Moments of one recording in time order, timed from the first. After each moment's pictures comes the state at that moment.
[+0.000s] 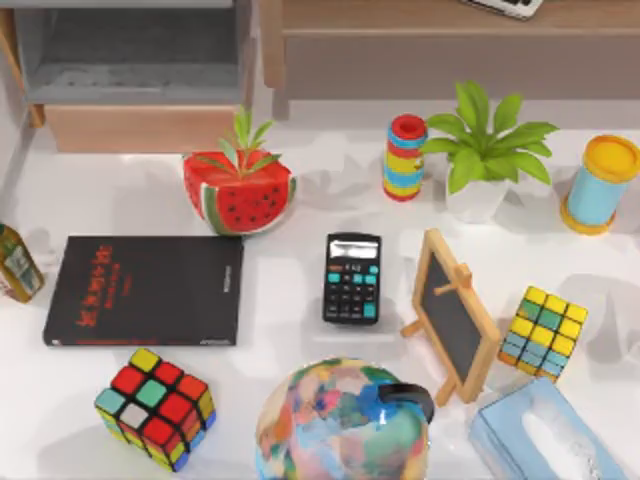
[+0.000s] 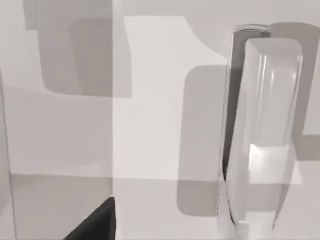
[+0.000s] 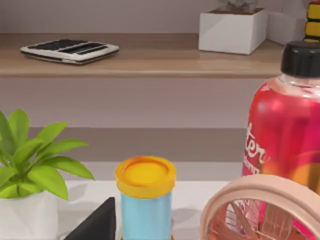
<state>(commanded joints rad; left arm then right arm) 0.33 2.69 2.71 -1.50 0.04 0.33 0.00 0.00 0.00 0.00 0.00 0.00</state>
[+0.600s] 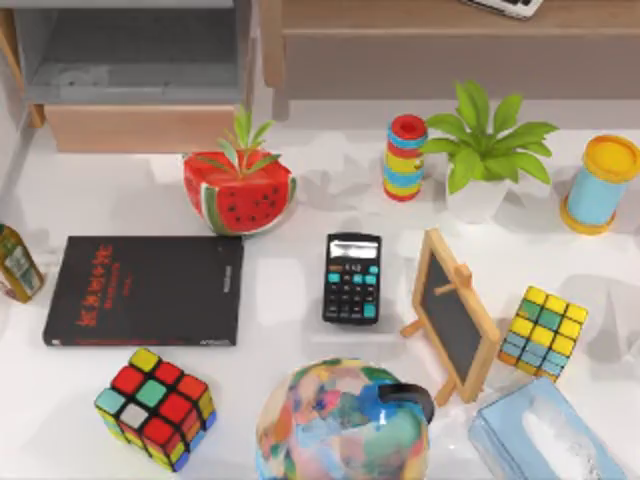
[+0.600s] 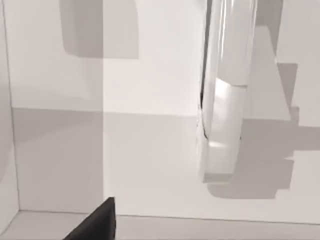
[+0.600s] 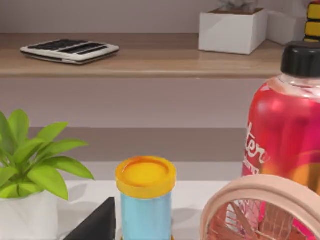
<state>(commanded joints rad) 0.33 2.46 2.37 -1.38 0.03 0.32 0.00 0.00 0.00 0.00 0.00 0.00</state>
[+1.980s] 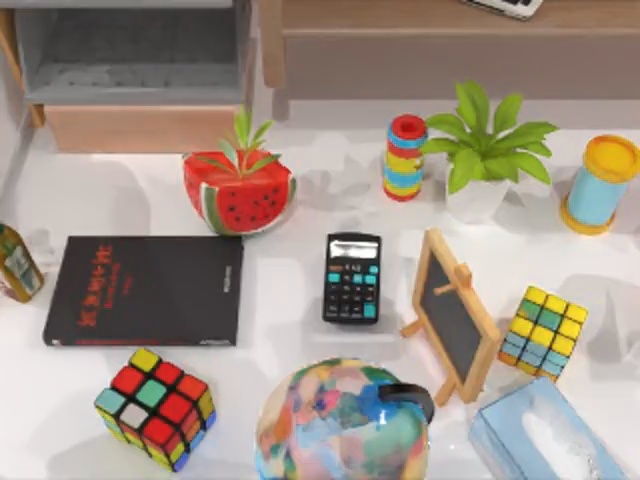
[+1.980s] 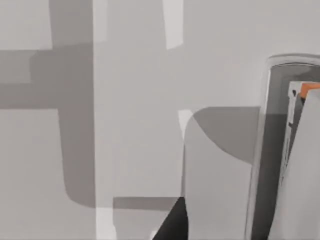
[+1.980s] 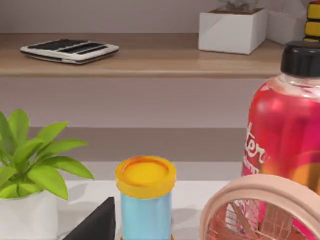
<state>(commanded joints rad) 0.33 2.65 2.45 -1.27 0.04 0.32 0.00 0.00 0.00 0.00 0.00 0.00</state>
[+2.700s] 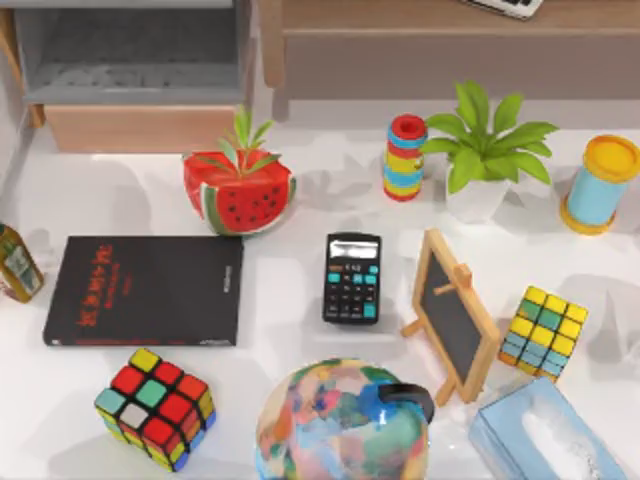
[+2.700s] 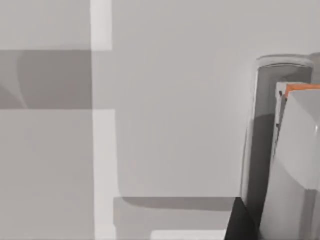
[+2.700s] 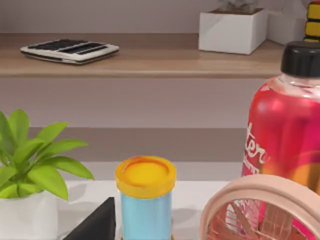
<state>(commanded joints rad) 0.33 2.65 2.45 -1.27 0.04 0.32 0.00 0.00 0.00 0.00 0.00 0.00</state>
